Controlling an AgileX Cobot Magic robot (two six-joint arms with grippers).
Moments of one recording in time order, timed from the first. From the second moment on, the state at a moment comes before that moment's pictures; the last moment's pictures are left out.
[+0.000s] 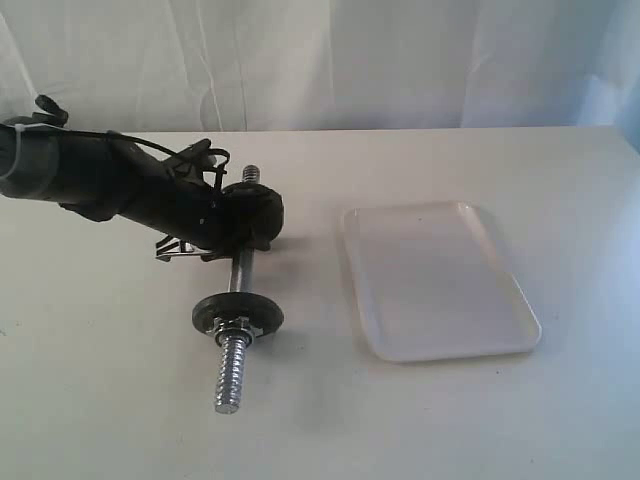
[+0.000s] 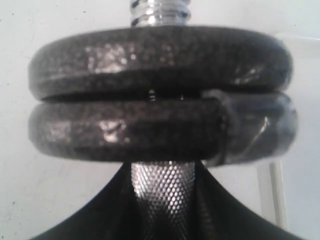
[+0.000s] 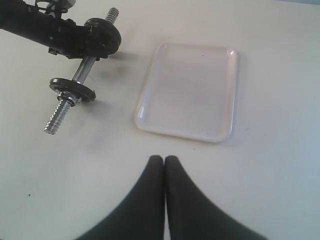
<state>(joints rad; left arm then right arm) -0.43 2.01 -1.28 -0.99 0.36 0.37 0.19 0.48 -0.99 0.21 1.23 -0.10</state>
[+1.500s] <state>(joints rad) -0.51 2.06 -1.31 -1.09 0.24 0.32 0.19 0.48 -0.99 0.20 1.23 -0.10</state>
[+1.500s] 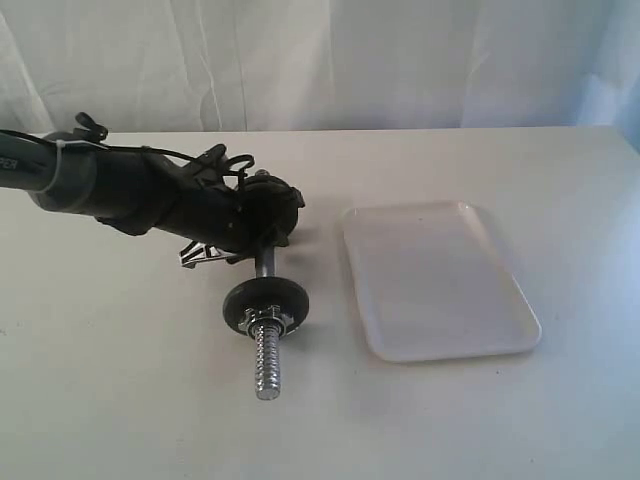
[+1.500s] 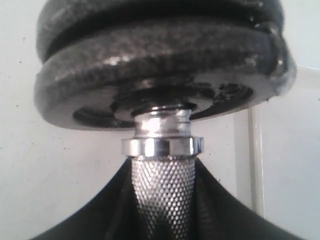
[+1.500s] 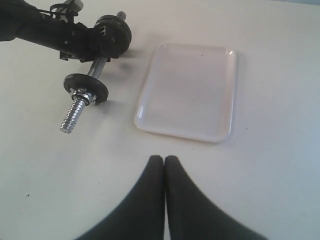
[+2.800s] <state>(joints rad) -0.51 1.97 -1.41 -1.23 0.39 0.31 0.19 0.48 -0.99 0.20 1.23 -0.10</state>
